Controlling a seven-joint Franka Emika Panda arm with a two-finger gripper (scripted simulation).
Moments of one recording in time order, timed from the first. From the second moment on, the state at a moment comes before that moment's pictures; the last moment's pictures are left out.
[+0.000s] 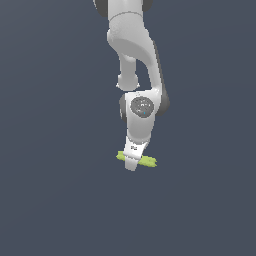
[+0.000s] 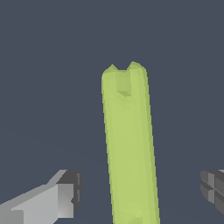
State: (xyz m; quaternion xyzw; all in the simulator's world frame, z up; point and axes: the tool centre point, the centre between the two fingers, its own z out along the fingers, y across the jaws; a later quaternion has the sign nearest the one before) arm 0.025 0.039 0.073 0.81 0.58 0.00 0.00
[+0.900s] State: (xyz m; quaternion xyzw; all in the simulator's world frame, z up) arm 0.025 0.041 0.049 0.79 0.61 0.00 0.00
